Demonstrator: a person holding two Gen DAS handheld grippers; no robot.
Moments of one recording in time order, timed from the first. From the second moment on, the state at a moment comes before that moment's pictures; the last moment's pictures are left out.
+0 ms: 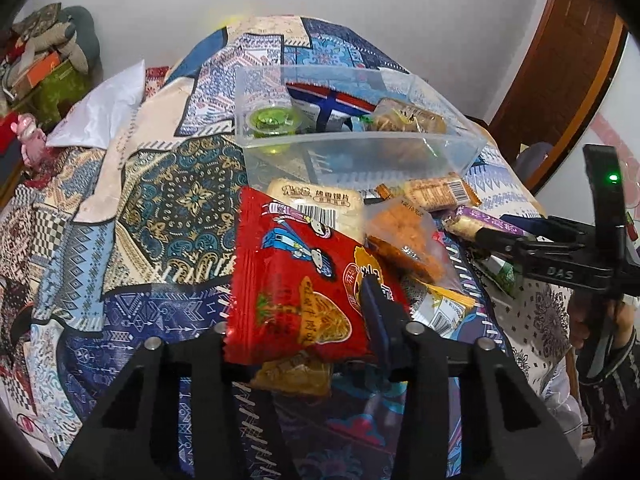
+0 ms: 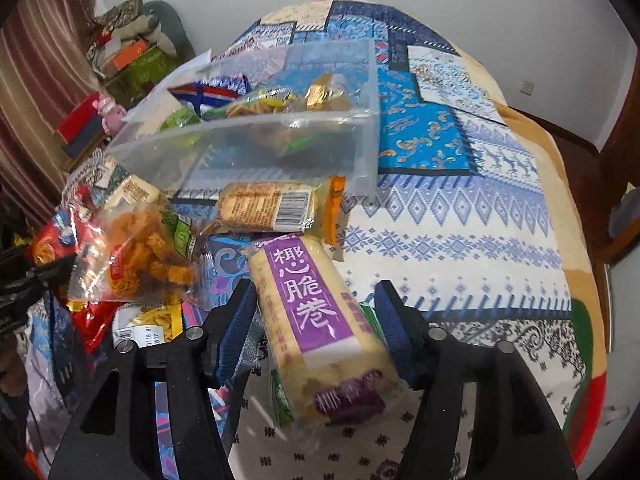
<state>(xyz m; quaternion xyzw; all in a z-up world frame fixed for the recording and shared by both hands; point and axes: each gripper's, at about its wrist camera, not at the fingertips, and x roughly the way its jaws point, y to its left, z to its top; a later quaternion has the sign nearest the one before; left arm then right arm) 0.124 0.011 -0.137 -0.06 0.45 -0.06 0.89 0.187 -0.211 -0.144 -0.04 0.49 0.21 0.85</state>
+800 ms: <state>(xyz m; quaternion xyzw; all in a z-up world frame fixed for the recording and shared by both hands) 0.115 0.003 -0.120 -0.05 0.44 -0.08 0.90 0.158 -0.188 -0.138 -0.05 0.48 0.26 0.84</state>
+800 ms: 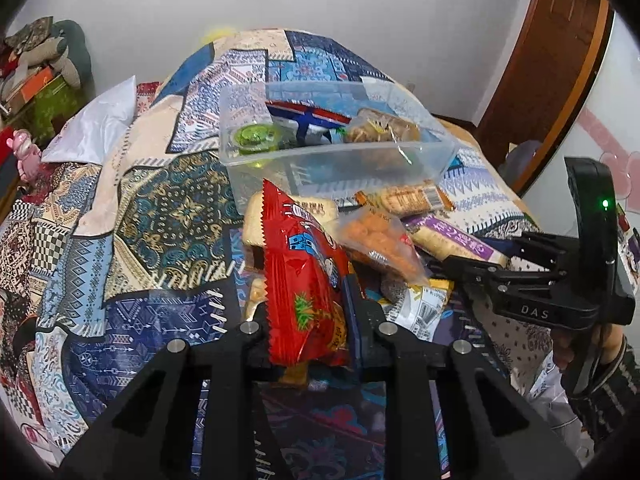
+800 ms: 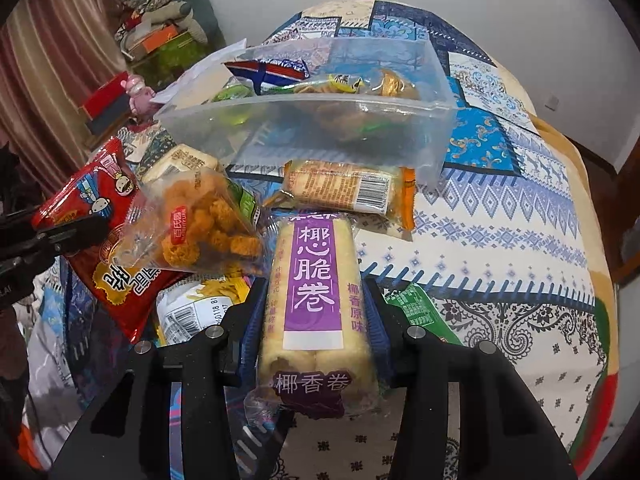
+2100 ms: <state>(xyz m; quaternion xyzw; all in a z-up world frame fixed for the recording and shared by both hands) 0.216 0.037 -0.028 -0.08 0.33 -0.03 0.94 0.215 -0.184 -0.052 0.03 0.36 0.26 0.90</state>
